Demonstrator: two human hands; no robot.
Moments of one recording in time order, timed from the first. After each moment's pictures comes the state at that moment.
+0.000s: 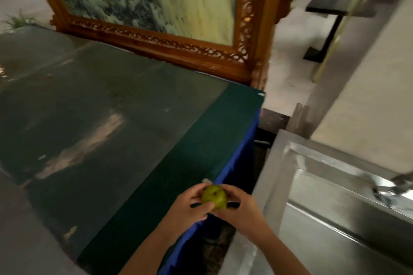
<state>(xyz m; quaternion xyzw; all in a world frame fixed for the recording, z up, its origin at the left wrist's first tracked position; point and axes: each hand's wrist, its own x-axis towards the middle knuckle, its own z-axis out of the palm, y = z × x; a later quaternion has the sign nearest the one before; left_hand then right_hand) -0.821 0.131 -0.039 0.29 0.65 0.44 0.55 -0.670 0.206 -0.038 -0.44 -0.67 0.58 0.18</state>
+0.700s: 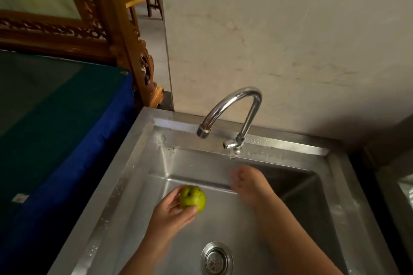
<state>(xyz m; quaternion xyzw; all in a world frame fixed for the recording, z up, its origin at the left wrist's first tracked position) -0.515 0.237 -0.123 0.27 0.58 0.46 0.61 -0.332 0.342 -0.105 -0.59 -0.17 0.70 0.38</state>
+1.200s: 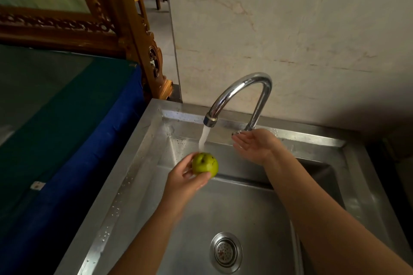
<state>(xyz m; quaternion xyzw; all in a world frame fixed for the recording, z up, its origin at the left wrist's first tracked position) -0.509 0.273 -0.096 0.32 0.56 0.50 0.57 -0.341 0.393 -0.056 -0.54 -0.09 0.75 0.37</state>
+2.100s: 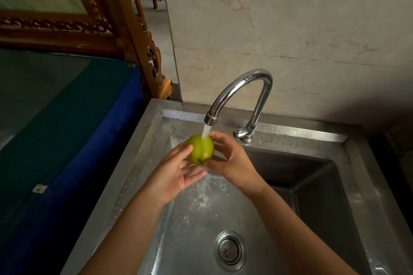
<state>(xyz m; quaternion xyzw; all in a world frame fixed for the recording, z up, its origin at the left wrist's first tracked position) -0.540 0.295 -0.071 0.17 0.46 0.48 0.72 -0.380 0.321 -0.061 -0.42 -0.58 0.61 0.34</state>
